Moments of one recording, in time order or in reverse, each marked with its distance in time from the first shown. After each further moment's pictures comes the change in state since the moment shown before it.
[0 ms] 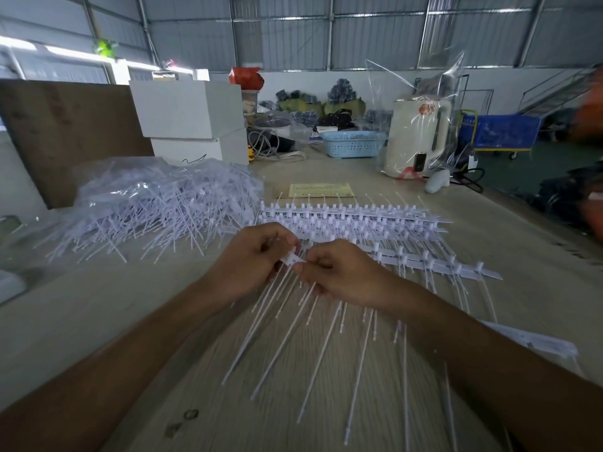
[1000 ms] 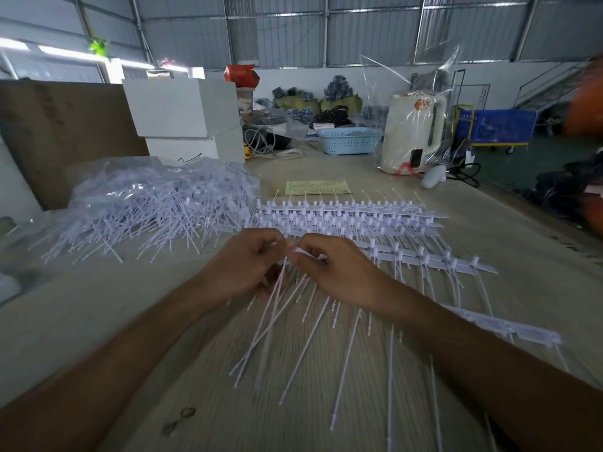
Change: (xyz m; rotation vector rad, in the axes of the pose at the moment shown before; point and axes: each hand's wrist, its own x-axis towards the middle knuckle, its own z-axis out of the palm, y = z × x) left_hand -0.004 0.005 -0.004 -0.046 -0.110 -0.114; right_hand 0.001 0.005 0.008 -0.119 0.144 -0.103
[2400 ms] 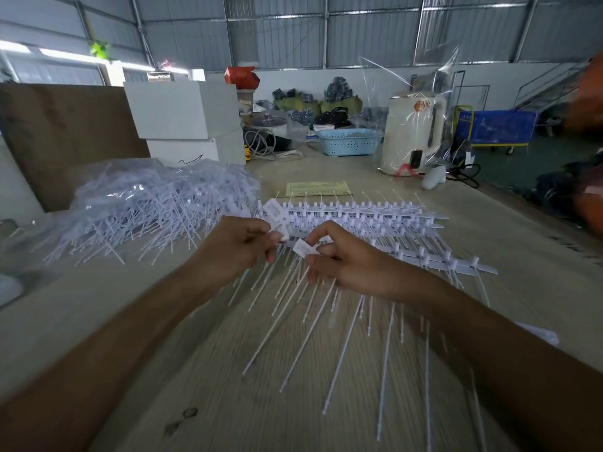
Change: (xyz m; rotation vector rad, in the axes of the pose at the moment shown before) left_hand 0.002 0.003 -0.020 0.032 0.076 0.066; right_hand -0.005 0.008 -0.025 0.315 -0.256 0.149
